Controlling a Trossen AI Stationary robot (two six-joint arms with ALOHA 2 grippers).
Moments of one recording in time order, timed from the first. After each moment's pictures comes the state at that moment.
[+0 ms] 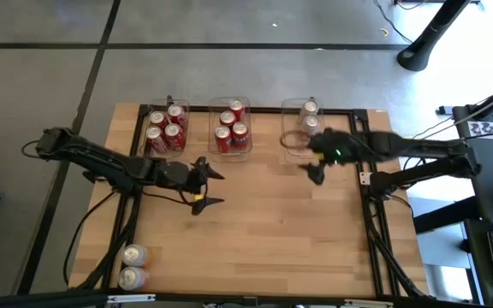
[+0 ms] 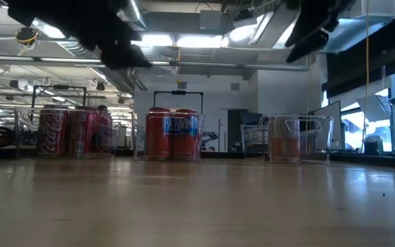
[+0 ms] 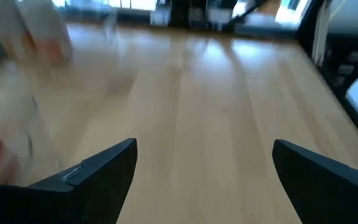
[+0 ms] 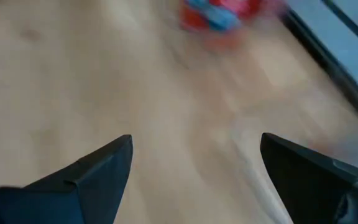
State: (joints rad) left arm -0.18 1.11 0.58 0.11 -0.19 -0.16; right arm -0.06 1.07 1.06 -0.81 0.18 0.26
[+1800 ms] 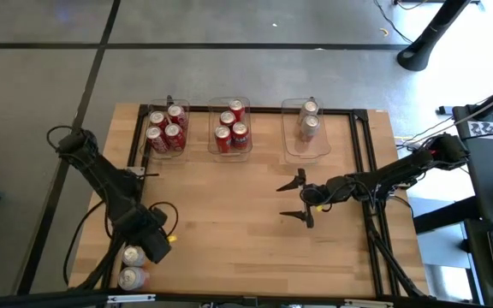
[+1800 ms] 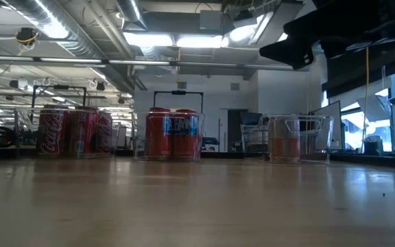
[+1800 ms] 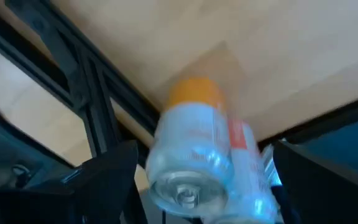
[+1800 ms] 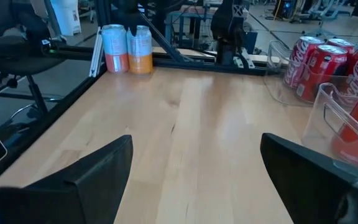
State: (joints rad) left arm -0.81 1.44 1.15 -1.25 0.26 -1.75; right arm 0.30 1.22 0.43 0.59 0.16 -0.01
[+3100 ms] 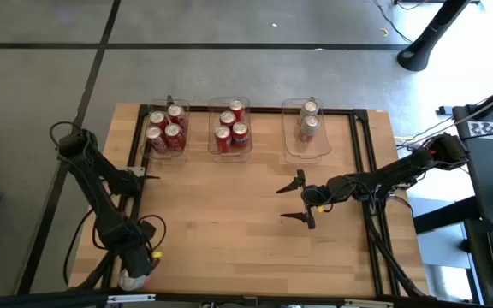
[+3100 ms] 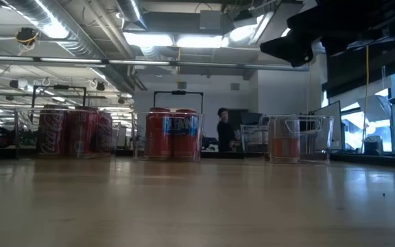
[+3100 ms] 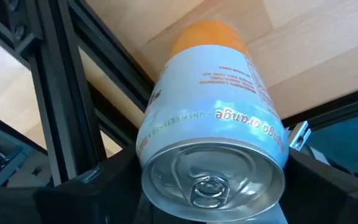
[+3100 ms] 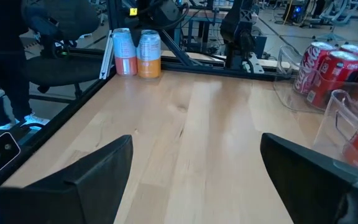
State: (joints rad) left arm -1.01 1.44 1.02 -1.01 0.29 -2.02; right arm 0.30 1.22 0.43 0.60 0.12 -0.03
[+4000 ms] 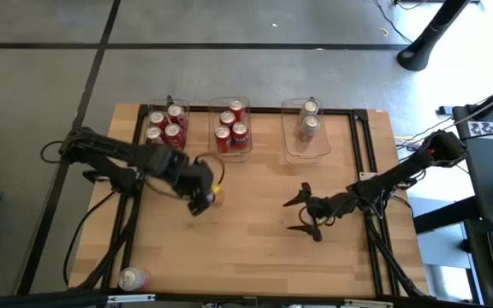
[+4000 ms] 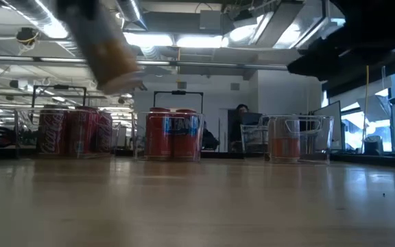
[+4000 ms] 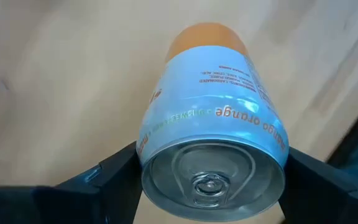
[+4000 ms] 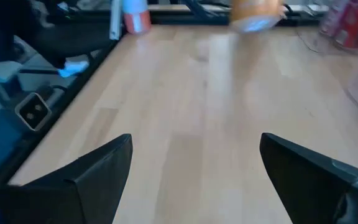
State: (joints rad) left arm -0.23 1.44 1.41 -1.26 -0.05 -0.85; right arm 0.47 1.22 0.43 0.43 0.26 0.16
